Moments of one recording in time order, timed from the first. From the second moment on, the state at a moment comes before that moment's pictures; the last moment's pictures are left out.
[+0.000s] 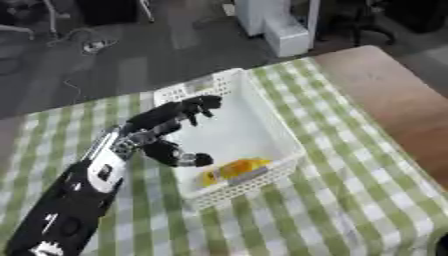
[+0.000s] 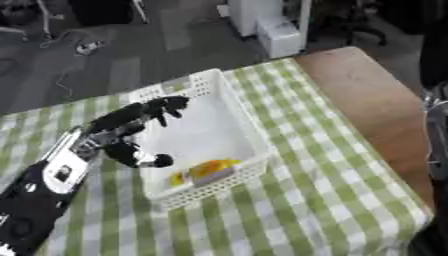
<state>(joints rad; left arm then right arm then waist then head) -0.60 0.39 -0.16 -1.29 -0.47 -0.59 -0.21 -0.52 -0.44 0.03 -1.99 -0.97 -0.34 -0.09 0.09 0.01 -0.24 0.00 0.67</state>
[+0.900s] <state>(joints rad) -0.19 0.44 0.01 -1.98 -0.02 -0.47 0.21 -0.36 -0.50 -0.02 -1.99 -0.86 -0.43 -0.11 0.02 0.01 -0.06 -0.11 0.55</state>
